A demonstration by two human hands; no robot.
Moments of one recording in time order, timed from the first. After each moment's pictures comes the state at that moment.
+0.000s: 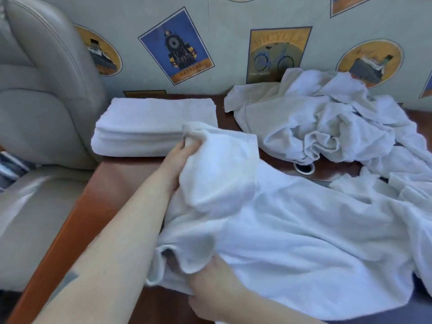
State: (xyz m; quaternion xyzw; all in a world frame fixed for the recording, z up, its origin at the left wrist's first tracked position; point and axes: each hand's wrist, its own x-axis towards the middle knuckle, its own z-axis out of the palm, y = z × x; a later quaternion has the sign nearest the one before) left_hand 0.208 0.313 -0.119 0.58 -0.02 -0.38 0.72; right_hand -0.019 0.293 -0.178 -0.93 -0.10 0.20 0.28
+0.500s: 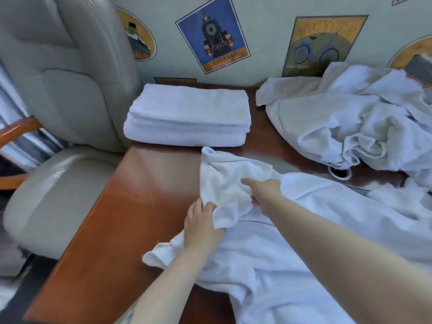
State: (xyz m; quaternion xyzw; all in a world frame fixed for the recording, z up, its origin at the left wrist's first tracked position) left_hand 0.093 0.377 -0.215 0.96 -0.16 -0.17 0.18; right_hand 0.111 0.200 -0.181 -0.61 0.53 0.07 0.59
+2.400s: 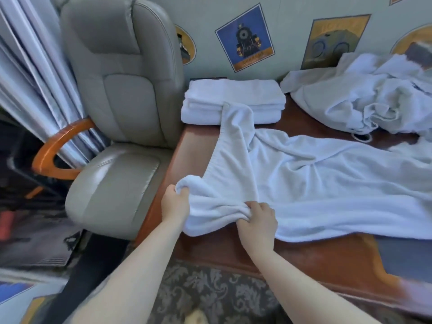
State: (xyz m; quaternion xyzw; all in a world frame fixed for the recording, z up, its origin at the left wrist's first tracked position) left_hand 0.094 0.609 -0.173 0.86 0.12 -0.11 0.49; right_hand -0.037 0.472 -0.177 -0.88 0.34 -0.09 0.33
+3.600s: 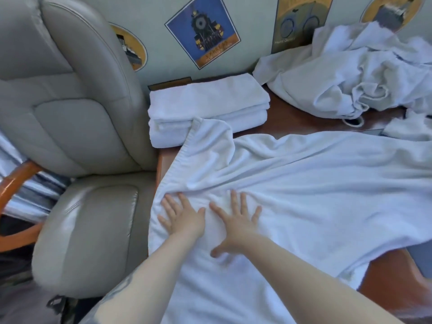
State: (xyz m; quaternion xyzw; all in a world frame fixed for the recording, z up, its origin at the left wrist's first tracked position) left_hand 0.202 0.548 -0.226 0.96 -0.08 -0.27 0.03; right_hand 0.099 0.454 -0.210 -0.92 0.23 0.25 0.21
